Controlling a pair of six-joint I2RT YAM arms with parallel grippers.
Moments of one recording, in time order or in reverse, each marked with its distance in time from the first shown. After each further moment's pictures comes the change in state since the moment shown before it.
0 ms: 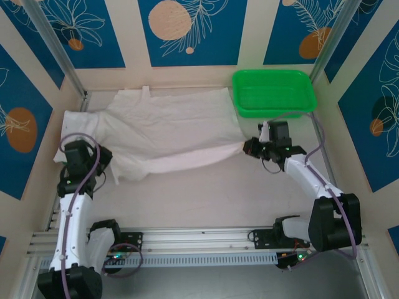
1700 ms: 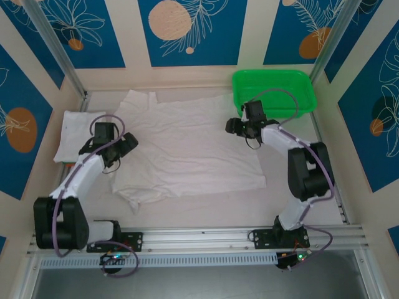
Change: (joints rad) left arm -0.212 0.537 0.210 0.080 -0.158 0.103; right arm 0.112 0.541 0.496 0.071 0.261 -0.085
